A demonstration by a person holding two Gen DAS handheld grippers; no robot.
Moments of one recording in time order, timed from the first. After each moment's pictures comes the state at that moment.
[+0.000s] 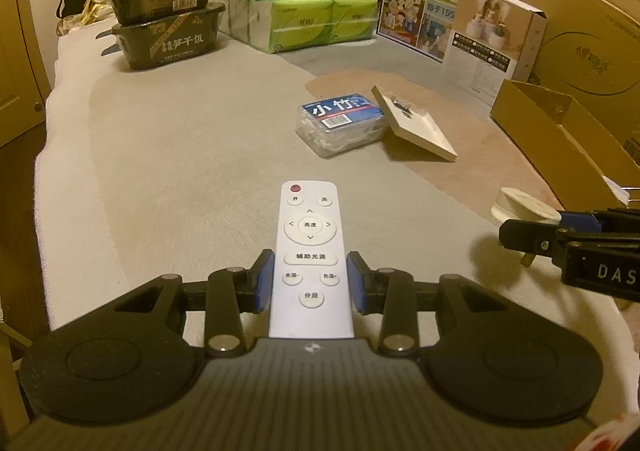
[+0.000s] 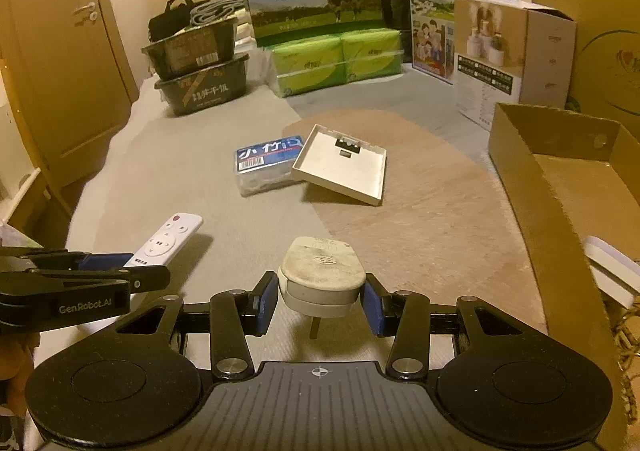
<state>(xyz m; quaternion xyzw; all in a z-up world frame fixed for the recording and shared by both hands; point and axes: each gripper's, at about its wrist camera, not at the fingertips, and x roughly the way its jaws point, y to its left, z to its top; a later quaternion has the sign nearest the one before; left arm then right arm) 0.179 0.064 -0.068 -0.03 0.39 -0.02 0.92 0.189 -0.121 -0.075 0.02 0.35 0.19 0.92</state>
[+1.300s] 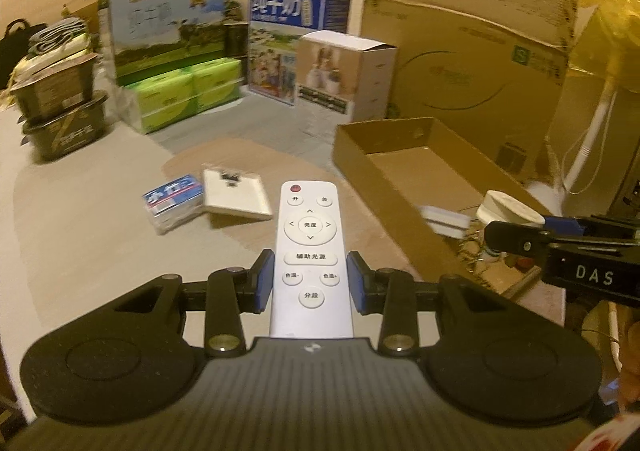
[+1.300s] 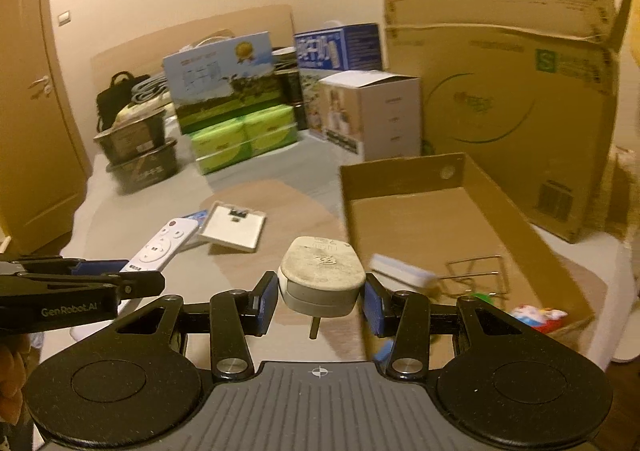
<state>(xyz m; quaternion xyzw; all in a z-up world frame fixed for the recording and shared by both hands) 0.143 -0.076 0.015 0.01 0.33 -0.14 0.93 0.099 -0.254 0.003 0.06 0.28 0.09 0.95</state>
